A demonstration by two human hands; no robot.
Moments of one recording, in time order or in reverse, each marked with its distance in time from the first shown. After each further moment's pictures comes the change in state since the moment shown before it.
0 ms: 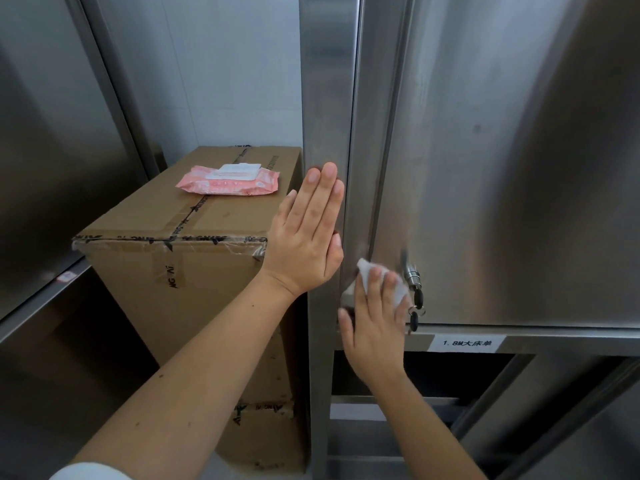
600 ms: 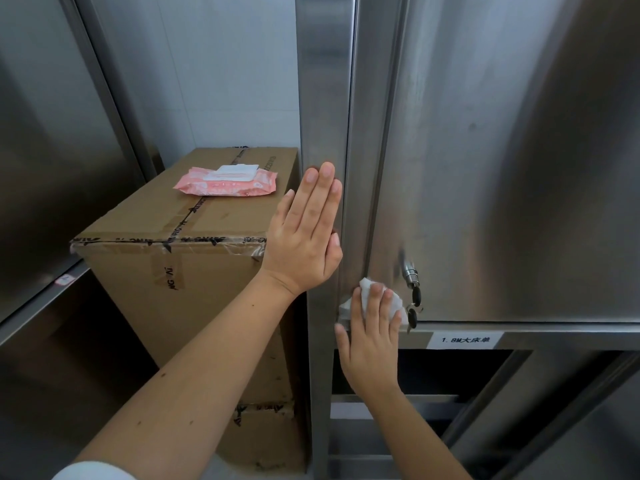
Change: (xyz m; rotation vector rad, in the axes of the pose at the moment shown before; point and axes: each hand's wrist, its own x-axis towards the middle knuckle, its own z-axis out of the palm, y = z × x) left_hand -0.001 0.000 0.001 0.014 0.000 -0.002; right_hand -0.022 -0.002 0.013 0.012 -0.079 0.046
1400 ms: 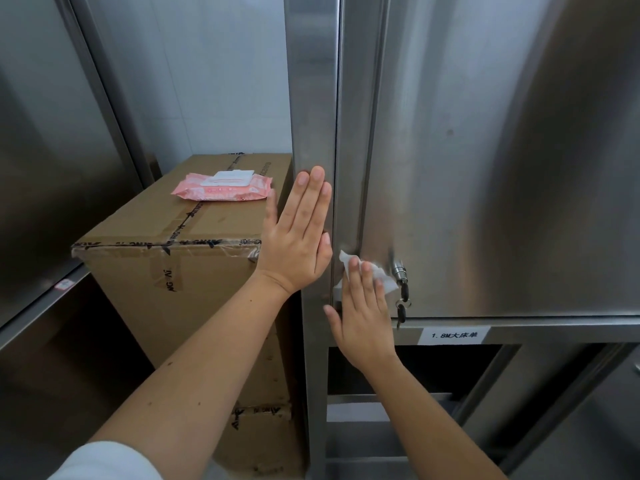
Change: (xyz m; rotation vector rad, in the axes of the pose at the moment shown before) left_hand -0.003 0.000 0.000 0.111 -0.009 -0.025; right_hand 0.031 0.000 -0.022 -0.083 0.128 -0.197
